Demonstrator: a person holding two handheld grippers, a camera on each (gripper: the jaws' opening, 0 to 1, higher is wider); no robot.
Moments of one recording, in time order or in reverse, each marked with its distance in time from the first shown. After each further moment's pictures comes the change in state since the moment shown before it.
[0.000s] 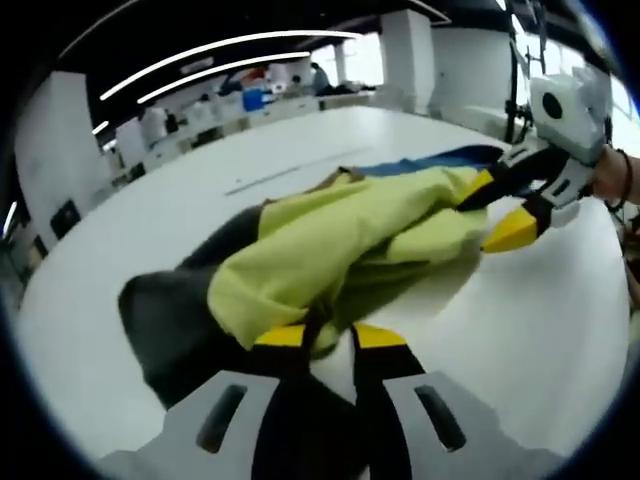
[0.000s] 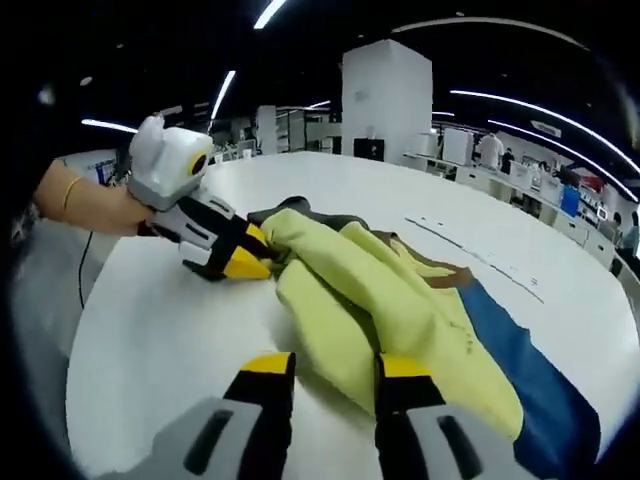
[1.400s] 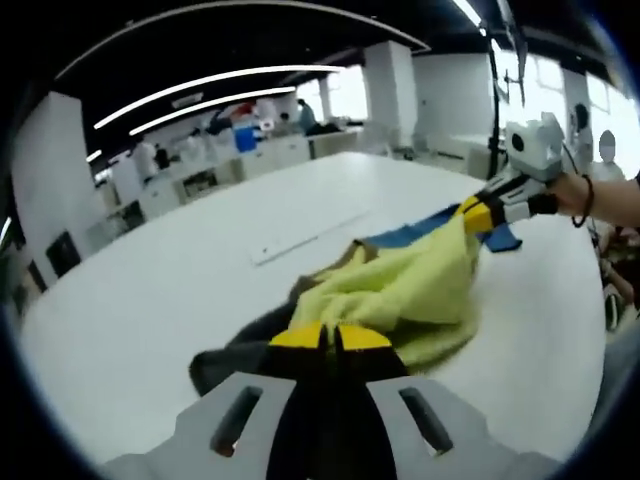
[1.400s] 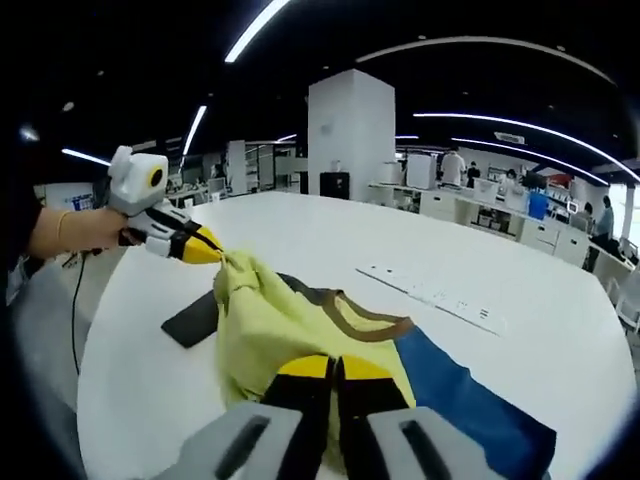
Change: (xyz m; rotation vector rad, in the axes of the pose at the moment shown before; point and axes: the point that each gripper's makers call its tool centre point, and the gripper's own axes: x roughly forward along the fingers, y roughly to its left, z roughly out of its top) left arm -0.047 0.042 0.078 0.047 -0.160 -0.042; right arm -0.038 -0.065 0.055 0.187 -0.186 -0.122
